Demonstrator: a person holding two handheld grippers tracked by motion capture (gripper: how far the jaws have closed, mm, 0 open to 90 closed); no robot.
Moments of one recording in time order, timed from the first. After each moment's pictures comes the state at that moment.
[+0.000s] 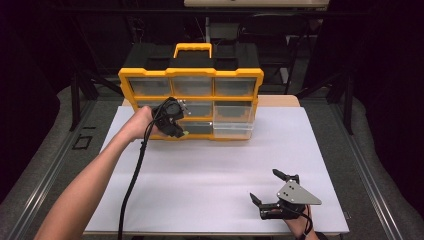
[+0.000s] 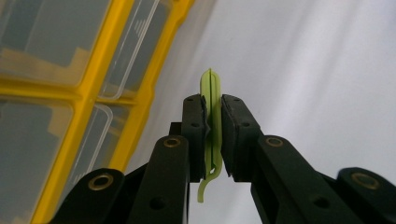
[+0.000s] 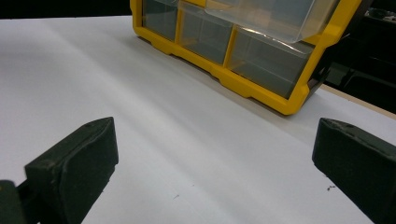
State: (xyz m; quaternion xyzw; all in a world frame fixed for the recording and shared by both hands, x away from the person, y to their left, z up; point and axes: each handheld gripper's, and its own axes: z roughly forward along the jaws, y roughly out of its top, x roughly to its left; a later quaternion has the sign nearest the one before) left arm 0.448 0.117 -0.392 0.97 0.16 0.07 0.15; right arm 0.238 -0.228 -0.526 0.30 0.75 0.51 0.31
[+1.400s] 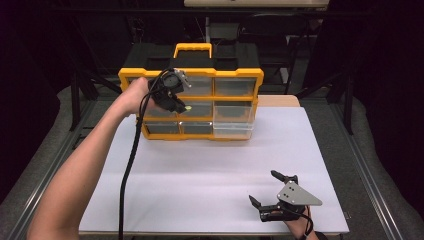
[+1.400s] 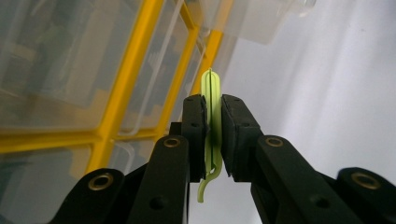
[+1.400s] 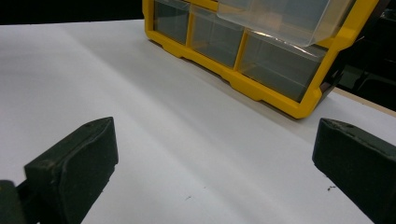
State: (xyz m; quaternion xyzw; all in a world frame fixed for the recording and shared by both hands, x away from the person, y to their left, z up) left arm 0.459 0.111 -0.309 0.97 0.13 0.11 0.18; right arm 0.236 -0.227 -0.525 0.29 0.75 0.52 0.29
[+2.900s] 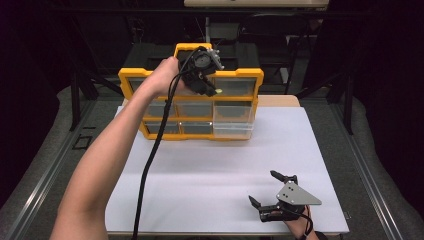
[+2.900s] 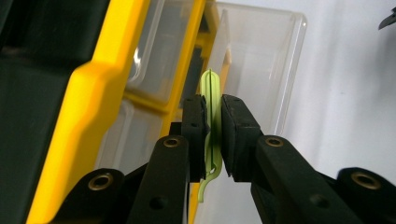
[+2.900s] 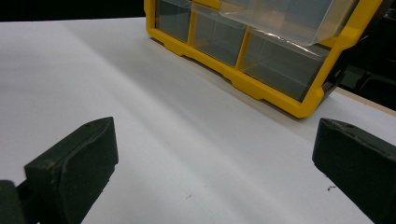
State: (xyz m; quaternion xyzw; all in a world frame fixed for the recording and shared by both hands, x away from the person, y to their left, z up) left arm 0.464 0.034 -0.268 0.97 0.06 0.13 0.22; right arm 0.236 -0.226 -0.526 0.28 0.75 0.52 0.29
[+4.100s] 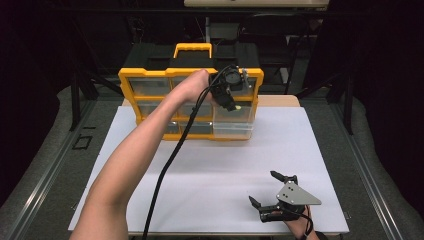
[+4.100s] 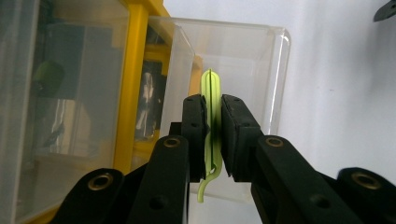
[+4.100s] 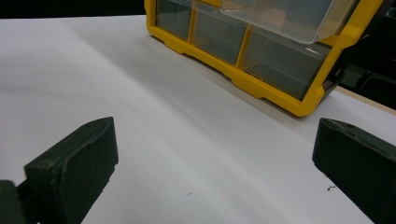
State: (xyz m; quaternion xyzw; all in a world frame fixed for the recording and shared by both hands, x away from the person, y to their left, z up) left arm 0.469 -0.028 -0.308 0.98 0.02 0.09 0.16; right arm 0.236 -0.227 -0.526 0.28 0.76 0.51 0.29
